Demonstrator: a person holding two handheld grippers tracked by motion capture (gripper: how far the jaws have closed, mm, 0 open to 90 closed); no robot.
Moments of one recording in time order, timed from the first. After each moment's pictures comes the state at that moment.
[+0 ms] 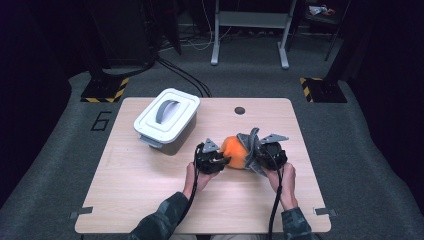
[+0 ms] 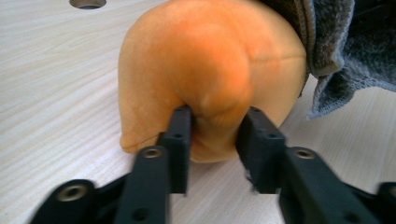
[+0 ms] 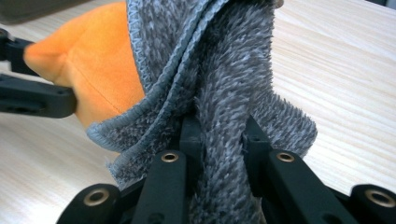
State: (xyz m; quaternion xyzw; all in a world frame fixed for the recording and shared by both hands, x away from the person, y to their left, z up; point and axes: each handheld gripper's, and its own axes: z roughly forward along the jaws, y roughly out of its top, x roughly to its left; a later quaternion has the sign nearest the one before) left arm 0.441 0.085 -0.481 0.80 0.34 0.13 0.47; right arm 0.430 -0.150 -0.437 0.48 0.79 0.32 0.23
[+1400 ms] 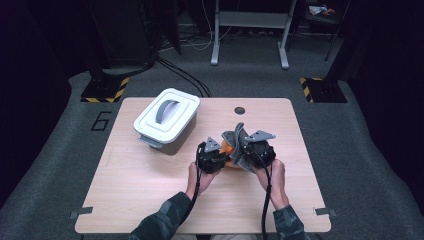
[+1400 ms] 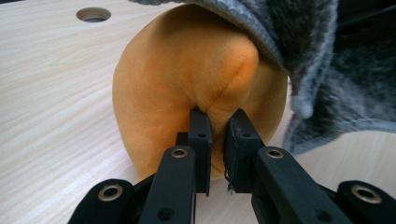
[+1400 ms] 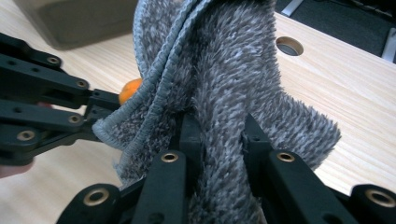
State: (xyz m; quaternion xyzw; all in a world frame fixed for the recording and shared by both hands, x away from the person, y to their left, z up) left arm 0.436 0.077 -0.471 0.79 0.36 0.13 0.47; right arm 0.422 -0.109 -0.414 0.43 0.80 0.34 0.26
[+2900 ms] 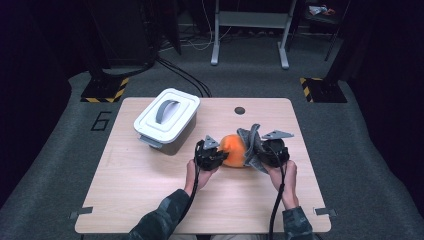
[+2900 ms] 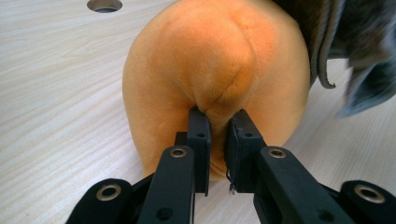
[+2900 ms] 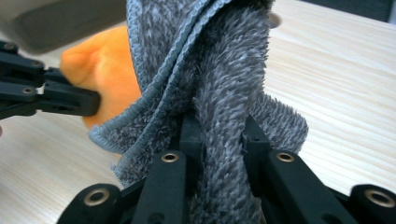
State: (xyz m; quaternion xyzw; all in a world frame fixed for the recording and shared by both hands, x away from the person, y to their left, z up) left arm 0.448 0.083 -0.477 0.80 0.37 0.13 0.46; right arm 0.430 -0.153 -0.422 0.47 0.78 0.35 0.22
